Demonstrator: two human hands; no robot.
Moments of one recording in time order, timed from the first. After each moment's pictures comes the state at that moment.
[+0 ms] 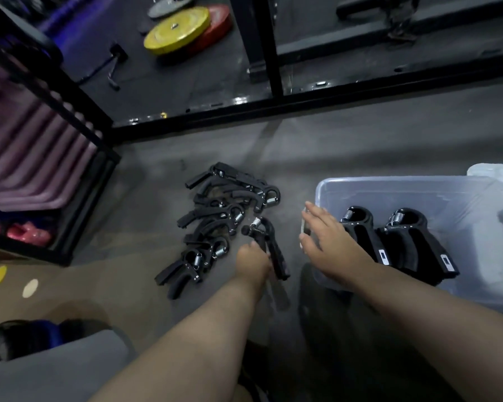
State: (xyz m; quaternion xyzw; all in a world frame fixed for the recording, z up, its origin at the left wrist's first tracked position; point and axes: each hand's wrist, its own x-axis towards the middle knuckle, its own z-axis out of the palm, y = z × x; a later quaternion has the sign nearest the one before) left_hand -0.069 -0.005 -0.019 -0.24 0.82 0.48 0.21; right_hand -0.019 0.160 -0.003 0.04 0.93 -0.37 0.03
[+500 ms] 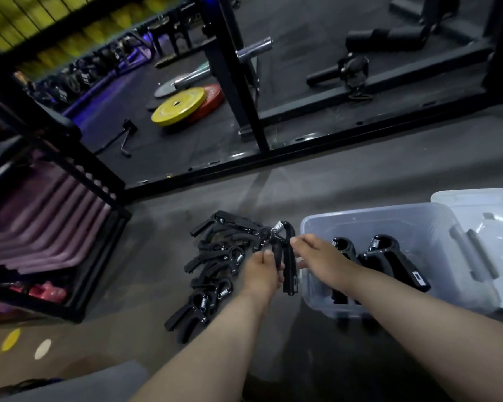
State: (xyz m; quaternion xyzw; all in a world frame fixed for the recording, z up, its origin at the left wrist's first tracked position) left_hand -0.043 0.035 0.081 -0.09 0.82 0.54 0.18; right_hand -0.005 0.171 0.072 0.14 0.75 -0.64 0.06
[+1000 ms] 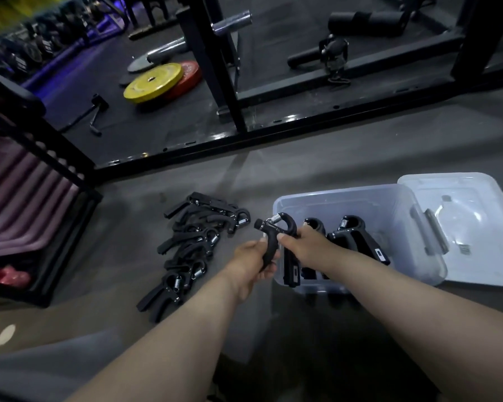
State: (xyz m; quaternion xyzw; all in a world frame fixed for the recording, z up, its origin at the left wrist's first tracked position) left_hand -0.024 0.052 0.072 -0.11 0.74 0.57 0.33; right_hand 0.014 0.195 0.053 0.20 0.77 -0.60 0.10
